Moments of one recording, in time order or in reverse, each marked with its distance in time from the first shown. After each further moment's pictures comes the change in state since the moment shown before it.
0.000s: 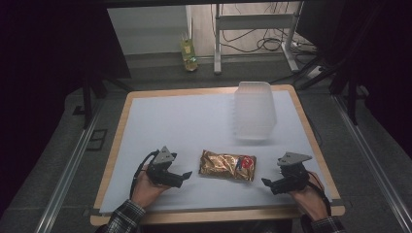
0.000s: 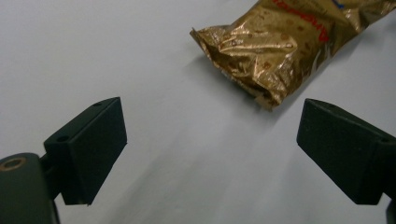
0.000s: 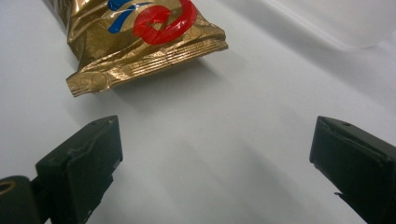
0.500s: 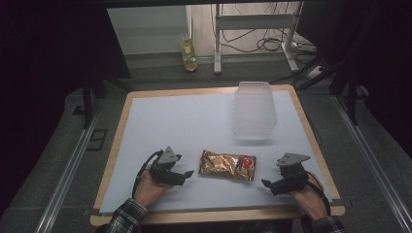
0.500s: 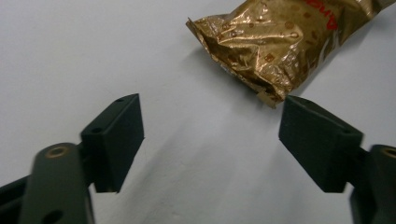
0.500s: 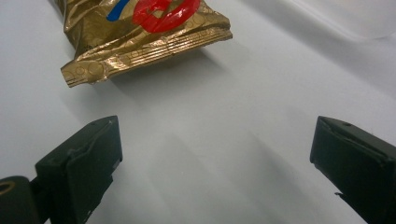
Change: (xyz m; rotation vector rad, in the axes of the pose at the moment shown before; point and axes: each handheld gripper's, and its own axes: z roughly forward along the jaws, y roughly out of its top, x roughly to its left) left arm -0.001 0.002 0.006 0.031 -0.002 0.018; right arm -0.002 -0.003 0.004 0.021 0.018 0.001
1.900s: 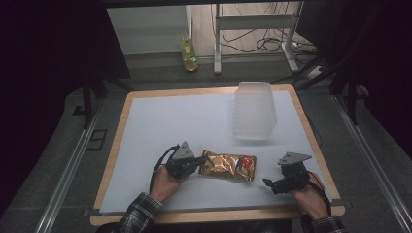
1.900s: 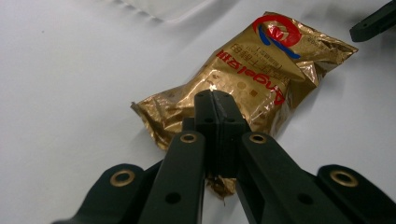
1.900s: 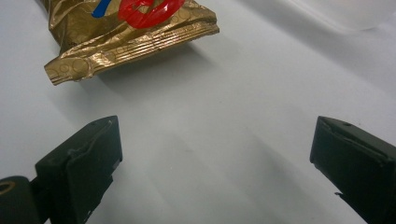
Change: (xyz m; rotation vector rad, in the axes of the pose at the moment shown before) left arm -0.022 0.037 0.030 -0.092 -0.081 0.052; right arm -0.003 -0.001 -0.001 0.010 -0.021 0.024
